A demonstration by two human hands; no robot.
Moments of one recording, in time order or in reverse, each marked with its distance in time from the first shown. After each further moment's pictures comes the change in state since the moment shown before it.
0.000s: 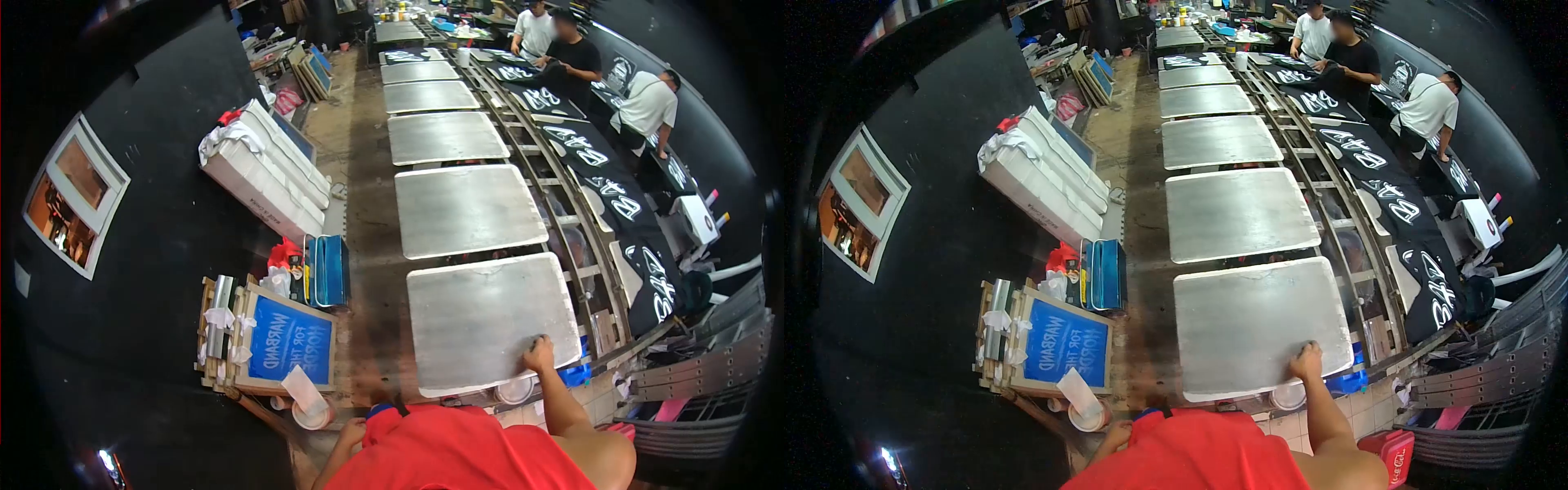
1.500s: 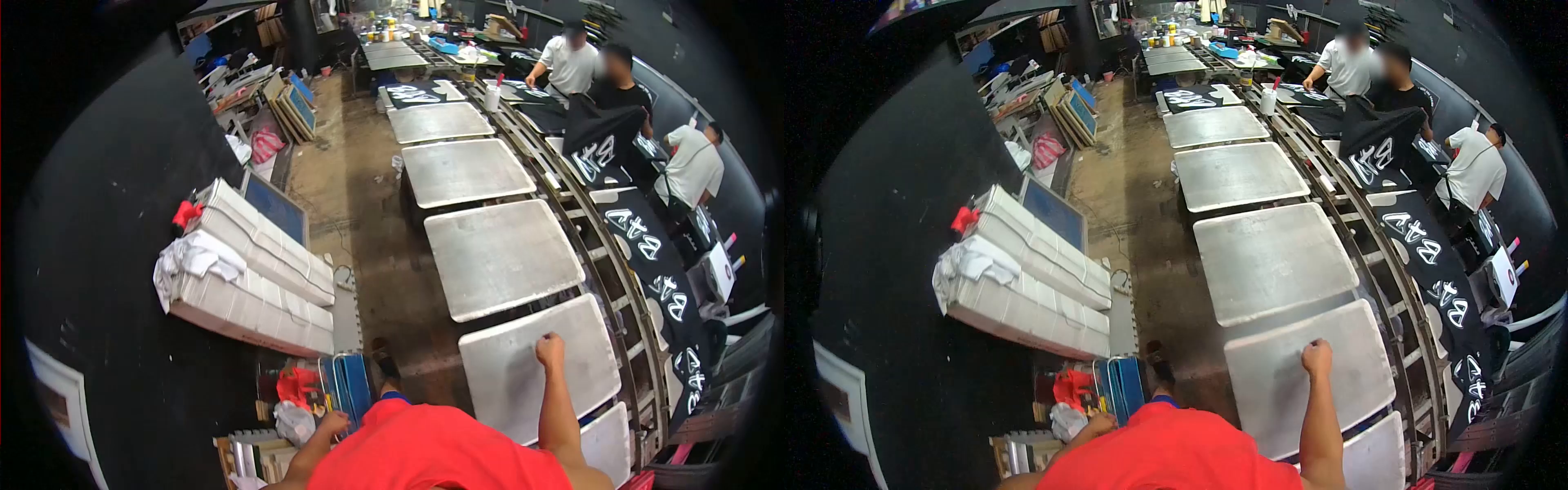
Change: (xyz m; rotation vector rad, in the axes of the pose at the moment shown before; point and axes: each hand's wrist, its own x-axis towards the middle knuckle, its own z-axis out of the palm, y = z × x) left_hand 0.610 0.266 -0.444 0.469 -0.232 0.418; right_hand 0.518 -0.427 0.027 0.132 0.321 0.233
